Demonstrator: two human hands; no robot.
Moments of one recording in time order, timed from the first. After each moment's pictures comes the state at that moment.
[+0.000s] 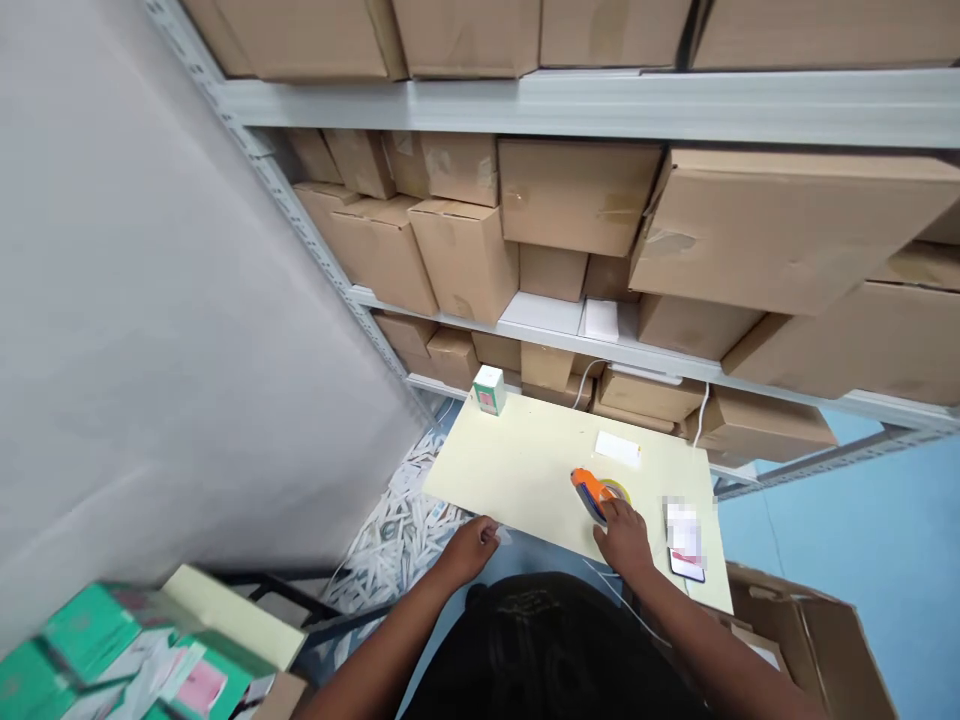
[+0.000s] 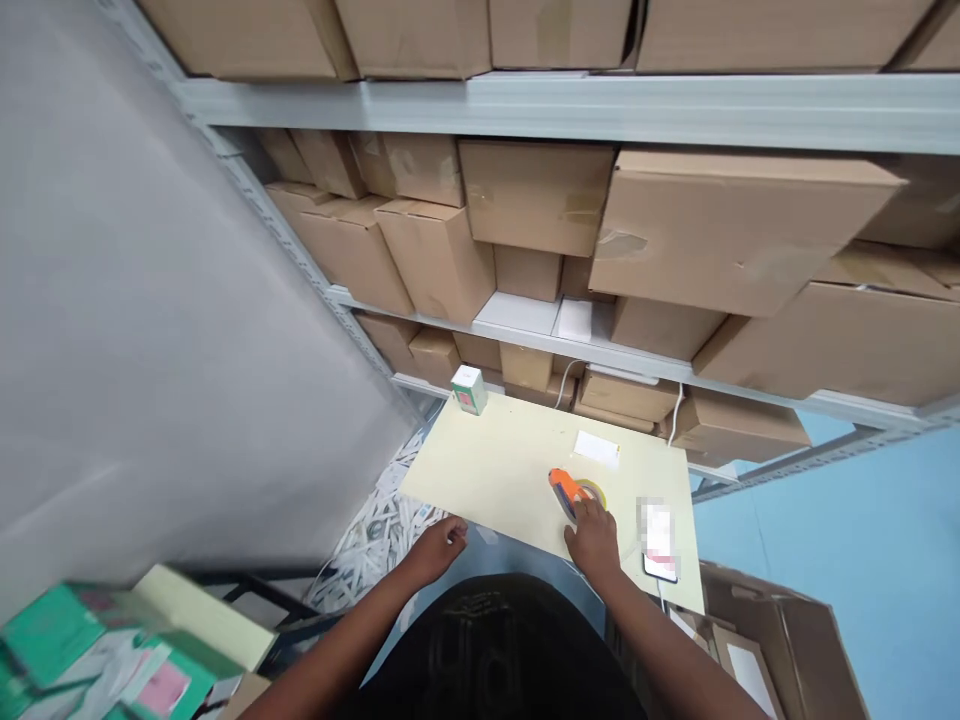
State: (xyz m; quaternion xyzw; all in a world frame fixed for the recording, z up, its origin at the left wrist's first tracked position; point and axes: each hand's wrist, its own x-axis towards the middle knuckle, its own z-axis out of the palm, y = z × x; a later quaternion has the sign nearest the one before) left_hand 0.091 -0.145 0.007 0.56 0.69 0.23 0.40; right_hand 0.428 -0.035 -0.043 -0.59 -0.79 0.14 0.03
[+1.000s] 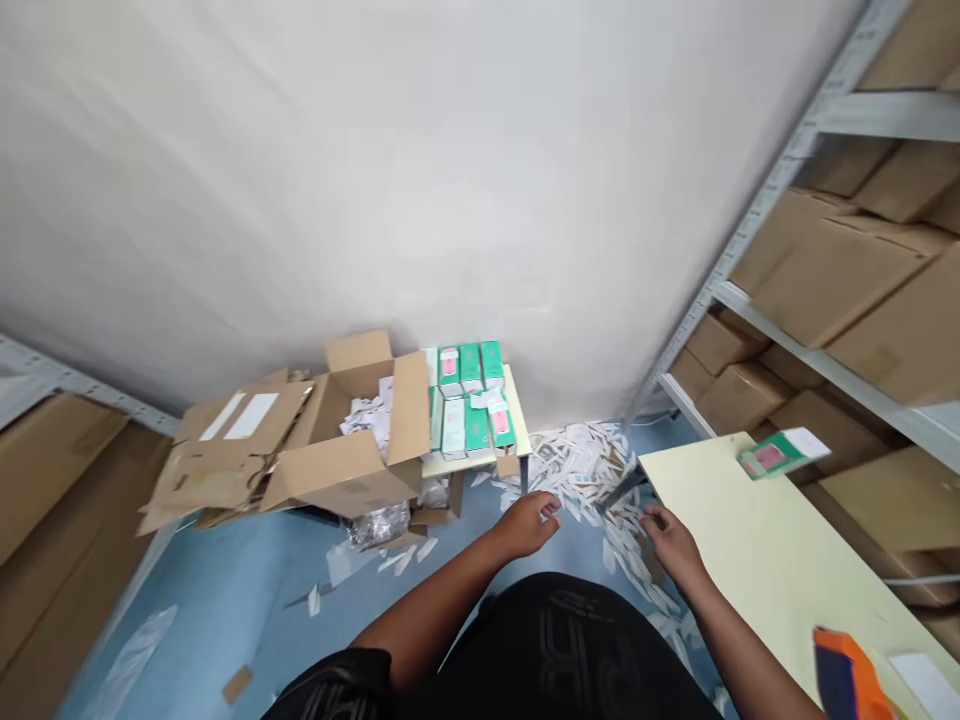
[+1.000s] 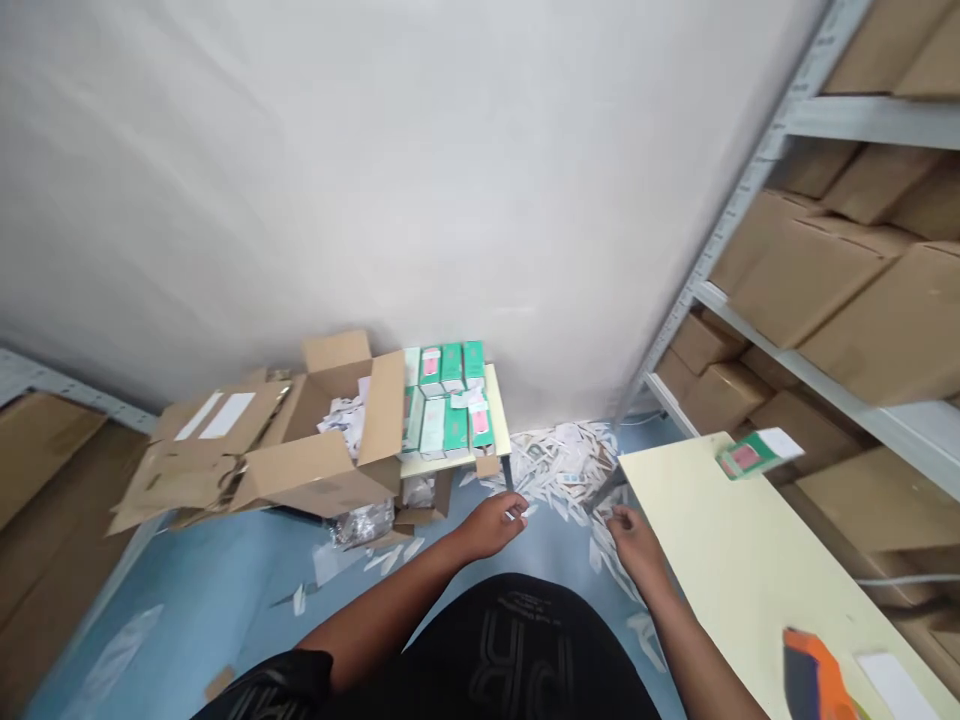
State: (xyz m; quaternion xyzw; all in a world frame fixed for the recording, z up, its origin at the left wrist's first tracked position) left_hand 0.067 -0.472 0.052 0.27 0.82 0.46 0.22; right_hand 0.181 -0.166 -0.006 -0.31 -0.84 0.45 0.03
